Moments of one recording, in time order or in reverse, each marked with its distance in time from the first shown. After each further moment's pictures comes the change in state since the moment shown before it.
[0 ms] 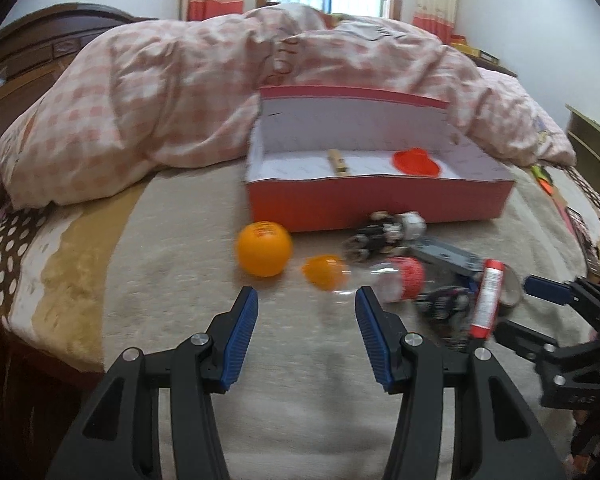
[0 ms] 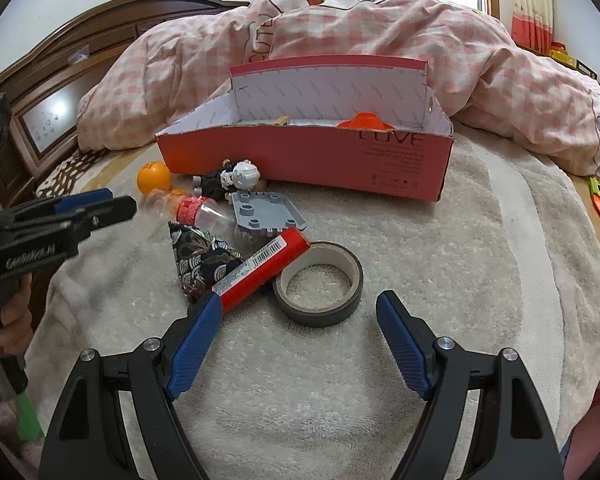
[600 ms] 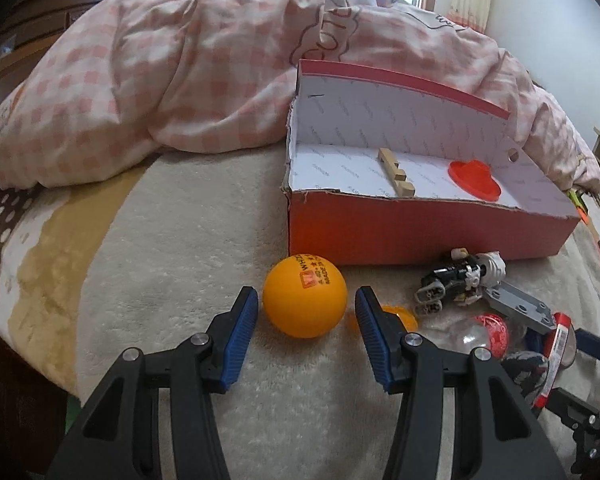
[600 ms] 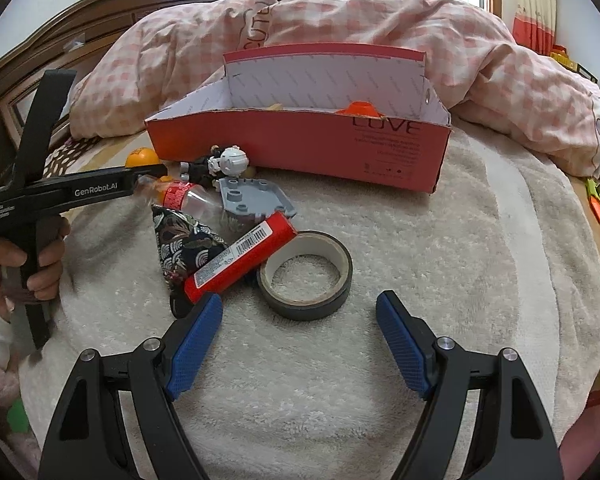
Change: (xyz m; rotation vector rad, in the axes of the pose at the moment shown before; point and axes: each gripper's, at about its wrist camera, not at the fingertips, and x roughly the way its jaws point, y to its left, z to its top) left arm 0.063 0.025 0.022 -0.095 0.034 0.017; right arm 0.008 -0.005 -0.002 -0.016 0.031 -0.029
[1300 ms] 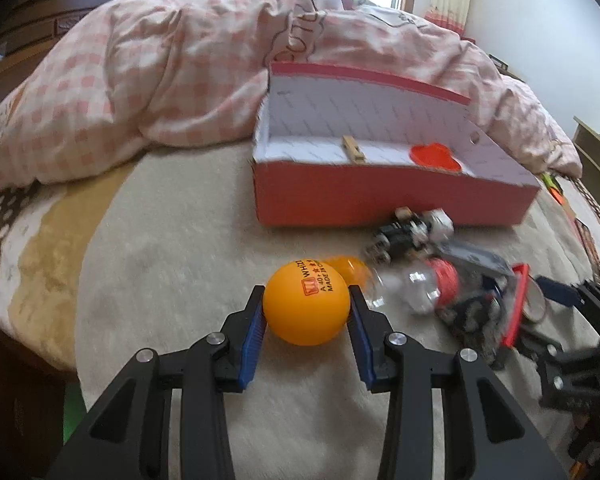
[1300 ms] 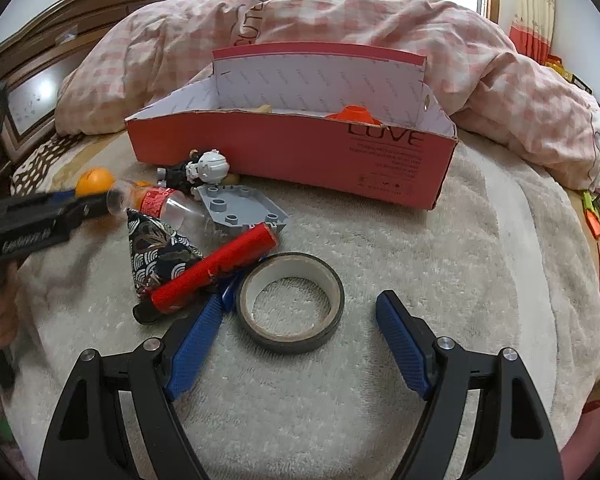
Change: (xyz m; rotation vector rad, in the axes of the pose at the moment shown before) left arm -0.031 -0.014 -0.026 0.048 0.002 -0.057; right arm 0.018 0.000 0.012 -0.022 -0.010 -0.051
